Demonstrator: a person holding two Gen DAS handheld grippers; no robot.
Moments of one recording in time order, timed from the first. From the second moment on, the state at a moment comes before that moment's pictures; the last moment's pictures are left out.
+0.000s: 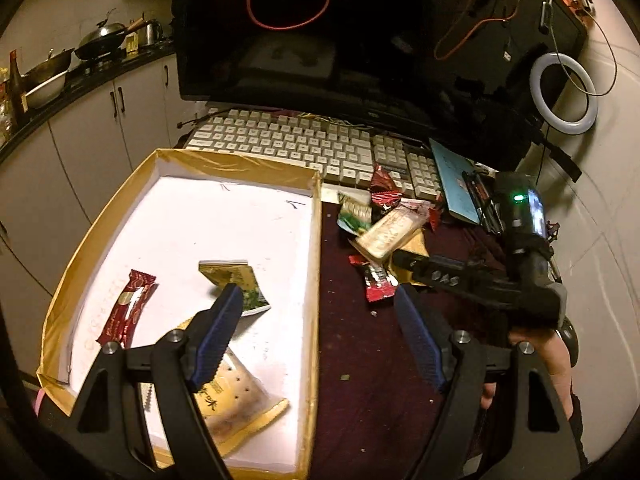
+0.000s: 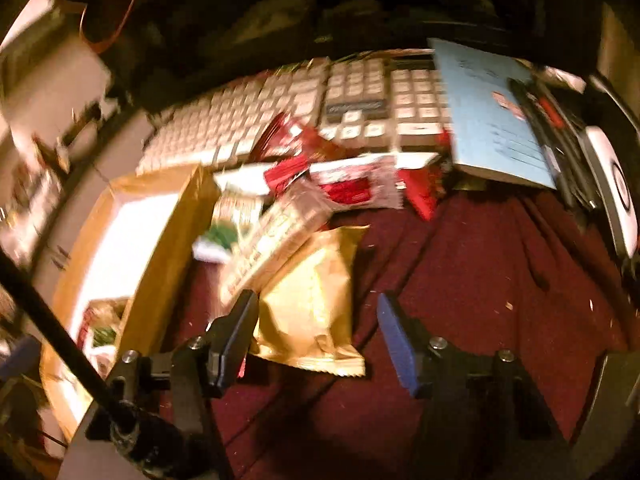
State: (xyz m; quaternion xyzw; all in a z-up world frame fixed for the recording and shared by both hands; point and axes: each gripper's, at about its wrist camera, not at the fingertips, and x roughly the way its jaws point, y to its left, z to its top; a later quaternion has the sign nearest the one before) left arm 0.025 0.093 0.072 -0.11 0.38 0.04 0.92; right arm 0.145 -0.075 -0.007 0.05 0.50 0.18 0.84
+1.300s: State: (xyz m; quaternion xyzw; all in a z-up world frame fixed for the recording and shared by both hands) left arm 0.129 0.032 -0.008 -0.04 0.56 -0.01 0.83; right arm 0.082 -0.154 -0.004 0.23 0.38 0.18 0.88
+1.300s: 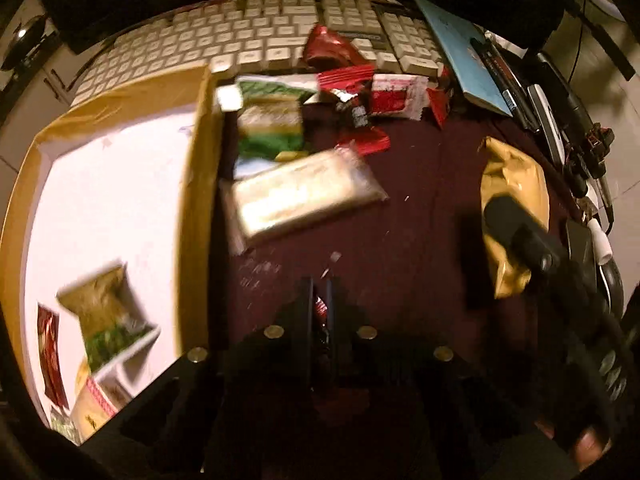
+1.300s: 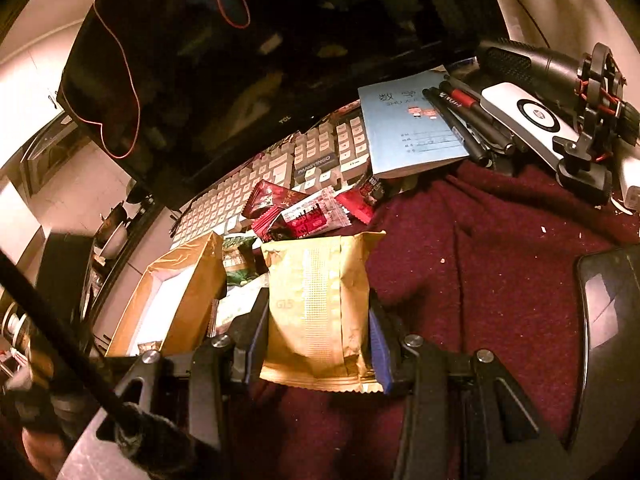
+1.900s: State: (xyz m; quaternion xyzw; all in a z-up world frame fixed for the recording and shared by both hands) left arm 0.124 0.034 -0.005 -0.03 0.58 0.05 0.82; right arm 0.080 -0.154 -0.003 0.24 0.37 0.20 0.87
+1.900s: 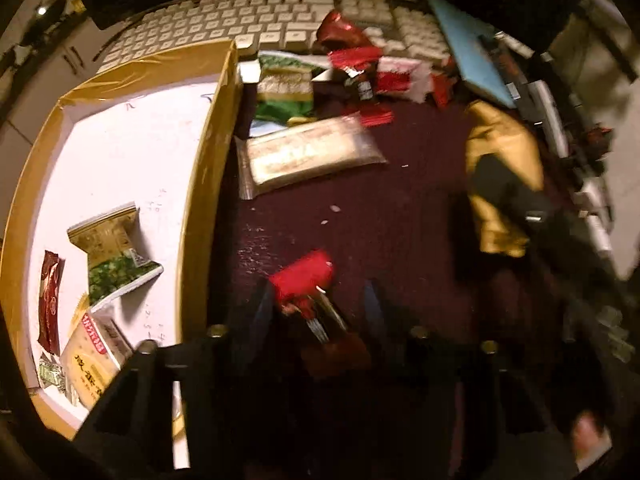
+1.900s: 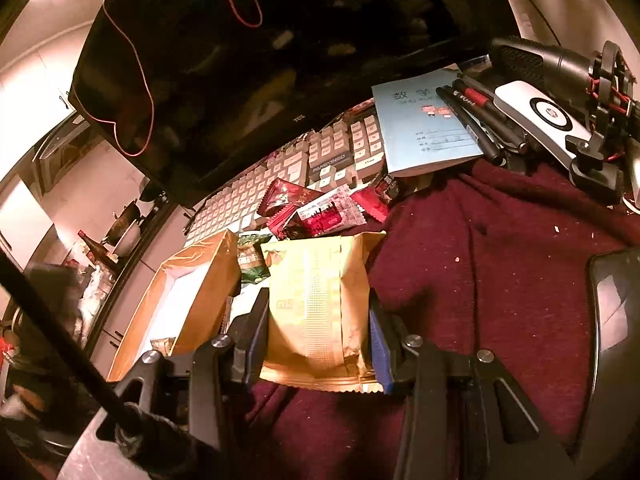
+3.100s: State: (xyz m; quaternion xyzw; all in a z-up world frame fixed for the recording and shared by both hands) left arm 0.045 0.204 0.037 -0.15 0.43 0.11 0.88; right arm 0.099 0.037 0.042 0.07 0.45 0.38 0.81
